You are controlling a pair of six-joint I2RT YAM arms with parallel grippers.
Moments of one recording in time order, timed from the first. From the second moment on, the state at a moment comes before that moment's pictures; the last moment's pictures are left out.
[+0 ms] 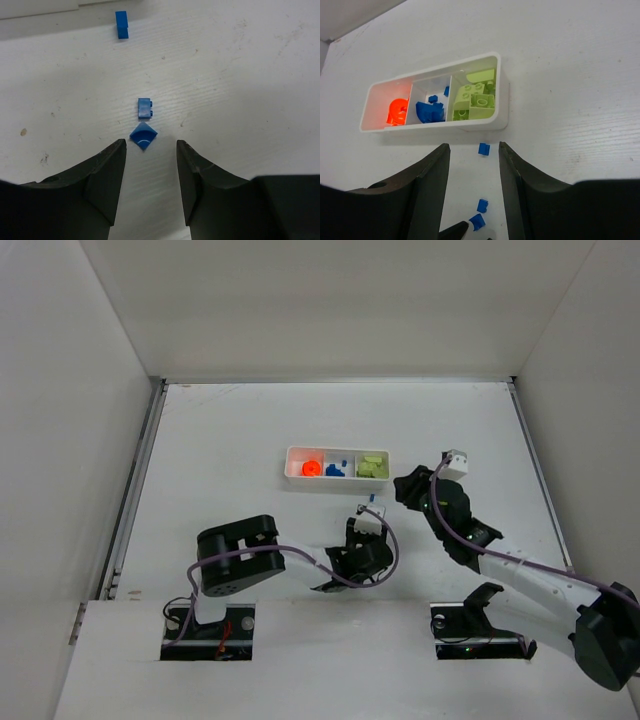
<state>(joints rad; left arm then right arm) -1.34 1.88 0.82 0.39 -0.81 -0.68 0.63 0.96 0.45 0.20 0.42 0.65</state>
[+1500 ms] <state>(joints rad) -1.25 1.51 0.67 0.34 -0.76 -0.66 0.62 0.92 0.43 0.18 0.39 0.66</state>
